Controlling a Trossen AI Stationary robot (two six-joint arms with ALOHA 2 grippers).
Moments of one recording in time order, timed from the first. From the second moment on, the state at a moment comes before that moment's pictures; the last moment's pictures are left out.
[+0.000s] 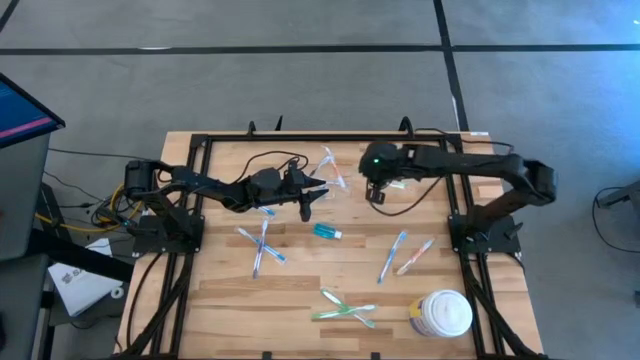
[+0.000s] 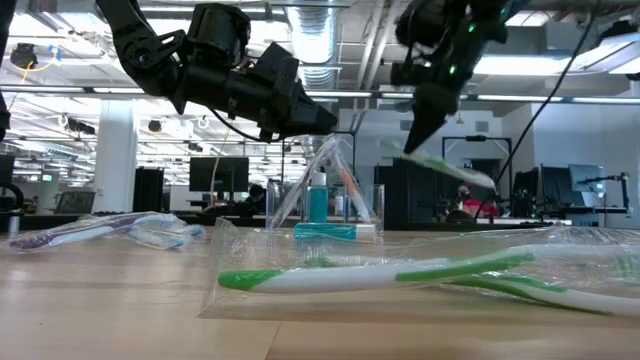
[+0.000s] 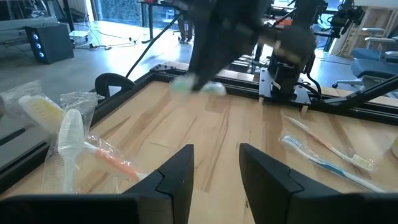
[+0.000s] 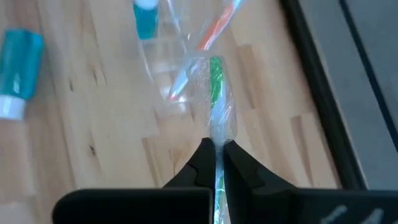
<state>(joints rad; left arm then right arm) 0.19 1.65 0.66 0.83 -0.10 -0.09 -0.31 1.43 1.06 -0.61 0.19 -0.17</state>
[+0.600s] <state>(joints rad) 0.19 1.65 0.66 0.83 -0.10 -0.08 -0.28 1.31 1.06 -0.49 0.11 -0.08</state>
